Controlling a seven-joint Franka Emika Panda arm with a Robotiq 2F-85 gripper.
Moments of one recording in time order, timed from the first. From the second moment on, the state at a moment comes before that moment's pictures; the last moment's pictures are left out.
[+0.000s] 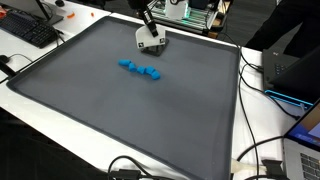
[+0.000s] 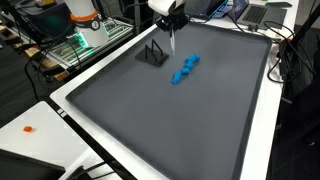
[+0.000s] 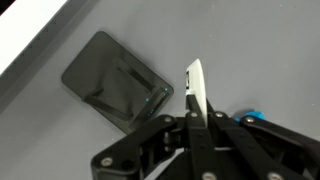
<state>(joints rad) 0.04 0.14 0.00 -2.21 0.35 2.10 0.64</state>
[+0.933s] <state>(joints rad) 0.02 0.09 -0.01 -2.42 0.59 2.35 0.75</state>
